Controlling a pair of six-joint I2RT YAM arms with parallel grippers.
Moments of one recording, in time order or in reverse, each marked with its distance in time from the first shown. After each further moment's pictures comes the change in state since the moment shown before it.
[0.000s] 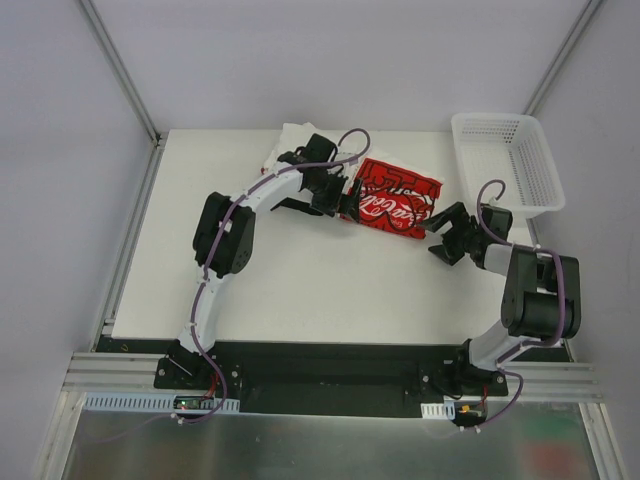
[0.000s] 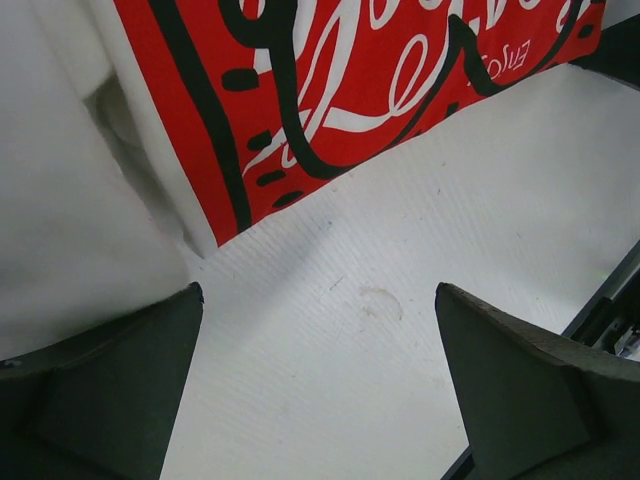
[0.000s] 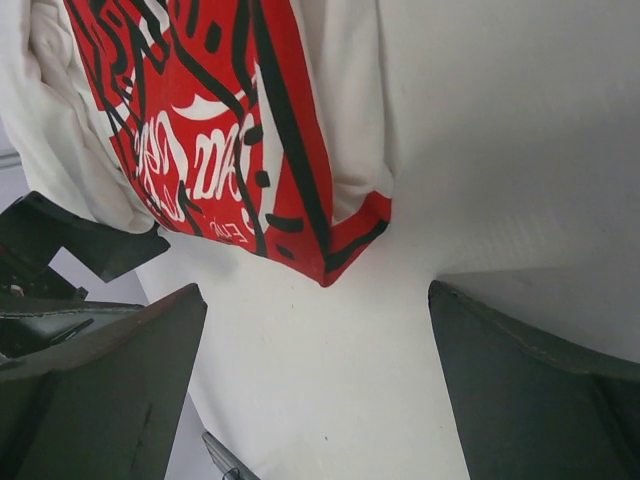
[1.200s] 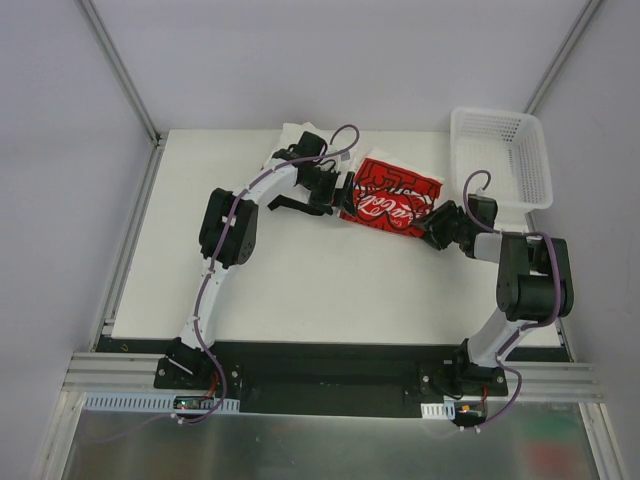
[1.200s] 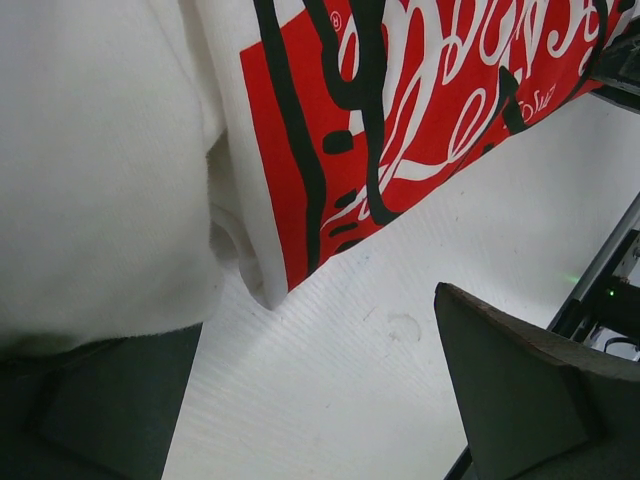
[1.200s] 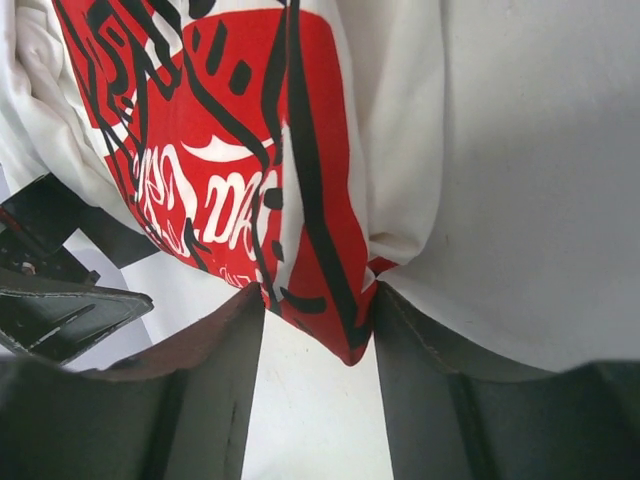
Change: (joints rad) left arm 0.078 0.148 0.132 -0.005 0.142 -0.015; right arm 0.088 0.123 0.108 0.041 0.061 0.026
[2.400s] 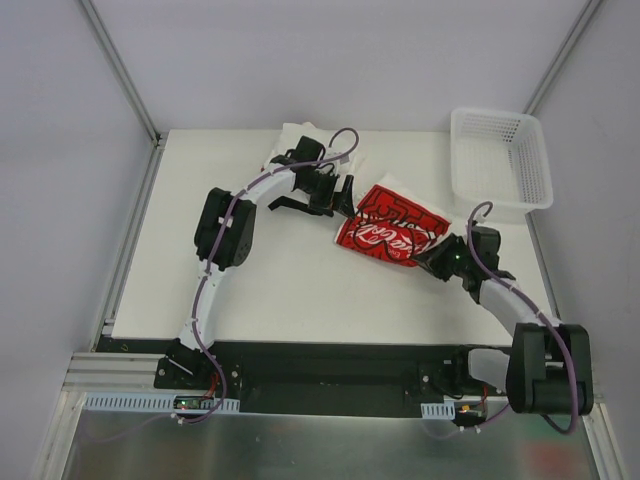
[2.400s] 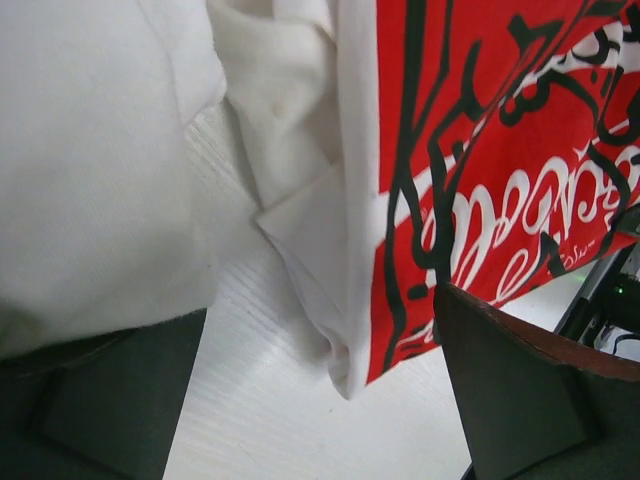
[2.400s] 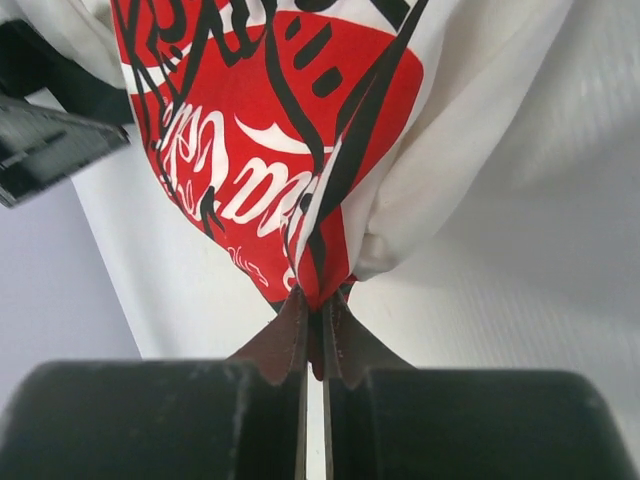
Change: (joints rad) left arm -0.002 -0.052 -0.124 0.111 0.011 0.002; right arm 0.071 -0.499 -0.294 -0.190 0.057 -0.035
